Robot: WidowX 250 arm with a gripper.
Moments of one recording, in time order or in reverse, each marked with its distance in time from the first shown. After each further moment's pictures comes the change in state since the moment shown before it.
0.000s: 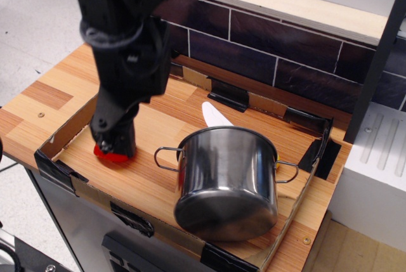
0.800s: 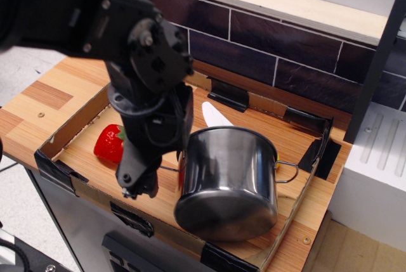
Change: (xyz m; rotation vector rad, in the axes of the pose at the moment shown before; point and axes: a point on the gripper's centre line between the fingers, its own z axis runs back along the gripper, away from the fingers) arm 0.027 -0.018 -0.031 0.070 -0.033 -0.079
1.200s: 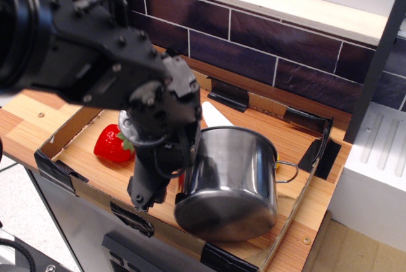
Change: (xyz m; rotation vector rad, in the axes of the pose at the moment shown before) arm 0.006 -0.002 -0.016 0.125 0.014 0.024
